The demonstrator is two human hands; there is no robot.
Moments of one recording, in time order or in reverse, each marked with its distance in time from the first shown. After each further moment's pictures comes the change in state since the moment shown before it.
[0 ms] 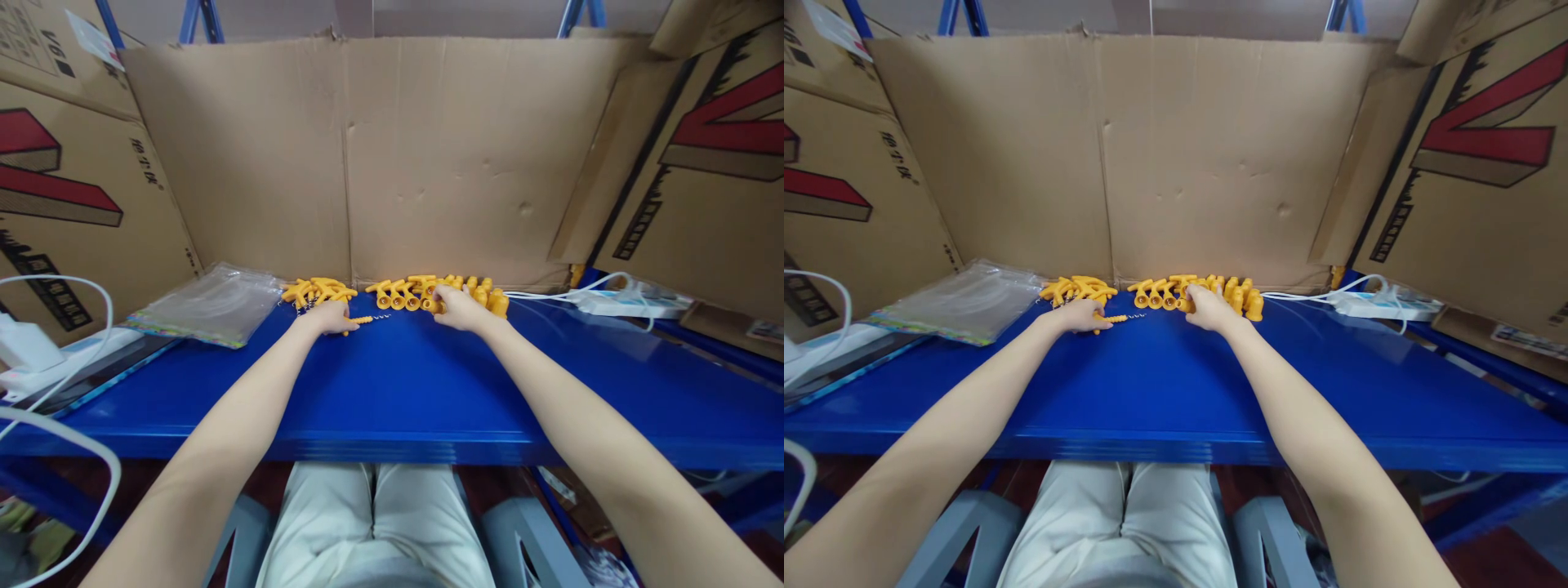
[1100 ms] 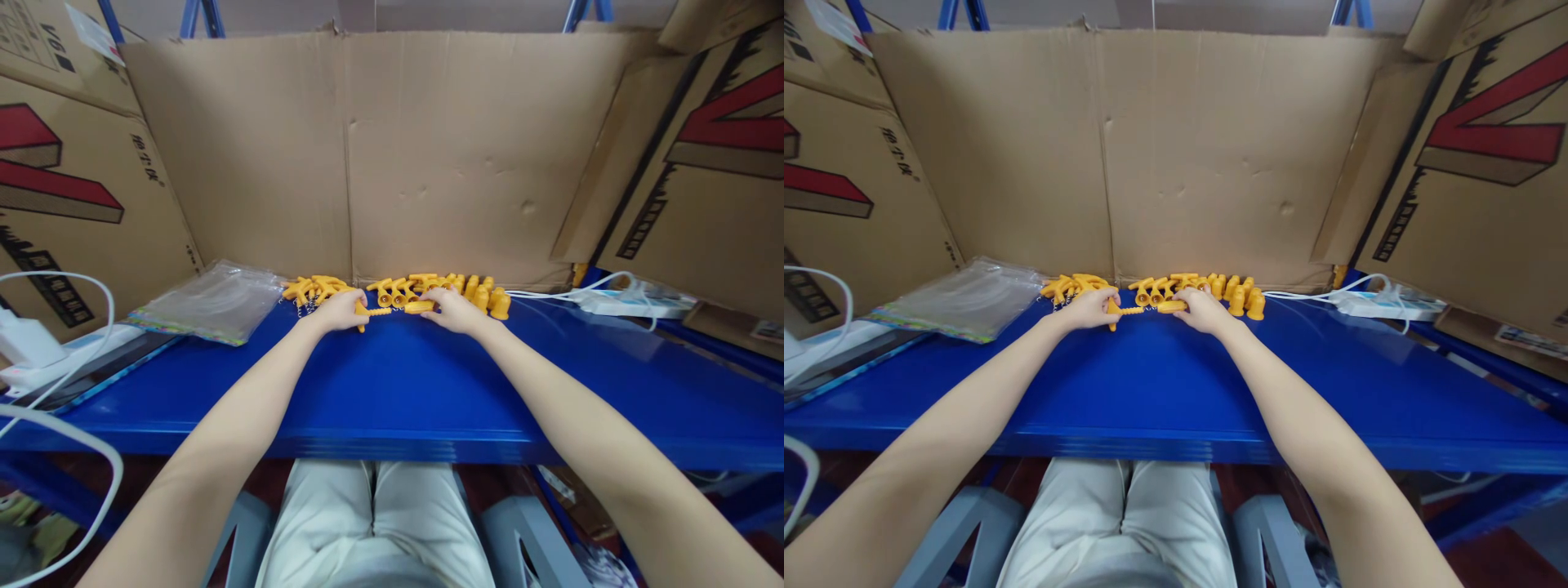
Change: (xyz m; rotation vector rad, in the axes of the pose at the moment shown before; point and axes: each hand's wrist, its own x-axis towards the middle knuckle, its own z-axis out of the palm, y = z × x) left_hand 0.005 0.005 0.011 -0.157 0.263 0.273; right_hand 0.003 -0.008 0.010 0.063 0.049 -0.170
